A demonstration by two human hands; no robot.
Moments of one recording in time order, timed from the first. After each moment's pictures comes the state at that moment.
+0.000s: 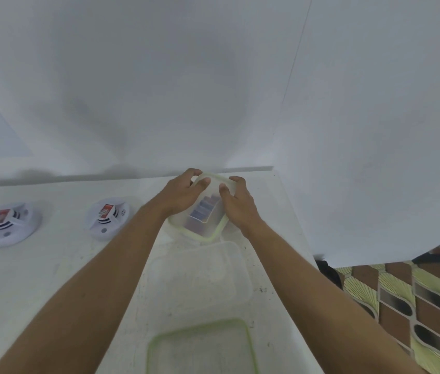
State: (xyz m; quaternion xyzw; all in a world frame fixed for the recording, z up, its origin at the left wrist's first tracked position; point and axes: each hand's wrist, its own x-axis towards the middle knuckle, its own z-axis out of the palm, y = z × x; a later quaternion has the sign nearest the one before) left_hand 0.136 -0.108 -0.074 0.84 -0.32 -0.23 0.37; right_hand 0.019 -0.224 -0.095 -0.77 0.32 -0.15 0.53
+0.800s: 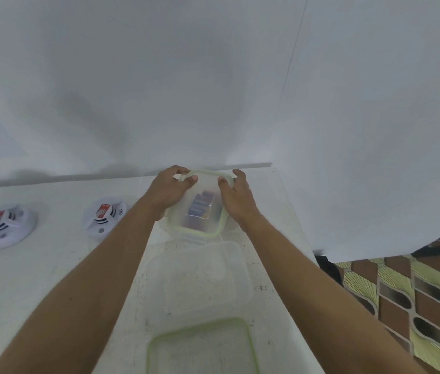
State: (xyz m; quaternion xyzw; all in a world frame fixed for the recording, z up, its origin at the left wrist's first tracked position) left_hand 0.153 -0.104 -0.085 0.81 -0.21 -0.23 0.50; right_hand 0.024 -0.225 -0.087 -0.75 0.34 -0.15 0.55
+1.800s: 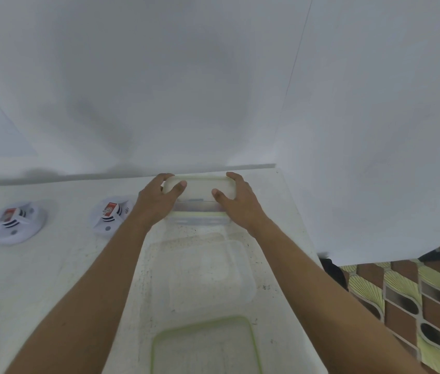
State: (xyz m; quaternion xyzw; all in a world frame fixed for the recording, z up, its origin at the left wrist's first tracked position) left_hand 0.142 -0.065 -0.089 0.85 -0.19 -0.16 0.47; right_hand 0.007 -0.224 -0.088 -0.81 0.27 -0.12 0.51
